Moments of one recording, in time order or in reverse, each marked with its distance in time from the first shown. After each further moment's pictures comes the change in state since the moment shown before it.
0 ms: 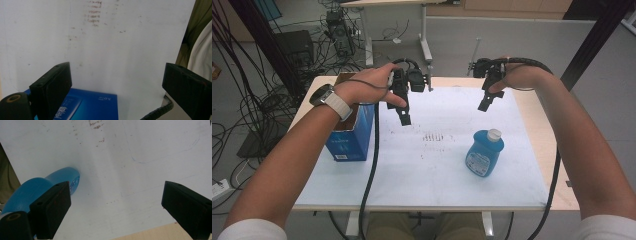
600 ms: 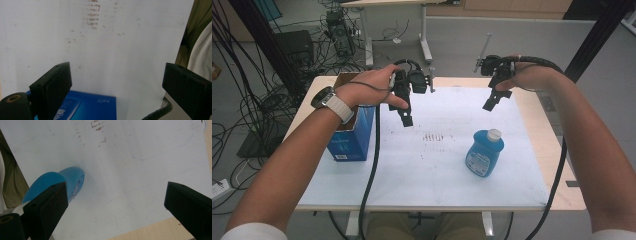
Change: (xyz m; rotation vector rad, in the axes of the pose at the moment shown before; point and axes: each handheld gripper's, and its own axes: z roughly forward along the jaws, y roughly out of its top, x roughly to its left) left arm -0.006 0.003 0.001 -0.003 0.005 0.010; right arm 0.014 -0.016 -0.021 -0.038 -0.021 0.053
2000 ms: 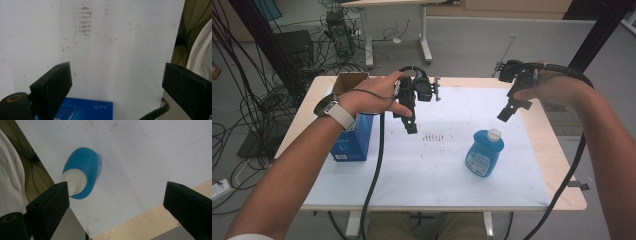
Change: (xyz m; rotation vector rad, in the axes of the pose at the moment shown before) left arm -0.019 0.009 0.003 -0.021 0.006 0.053; right arm 0.043 -0.040 -0.032 0.004 0.003 0.170
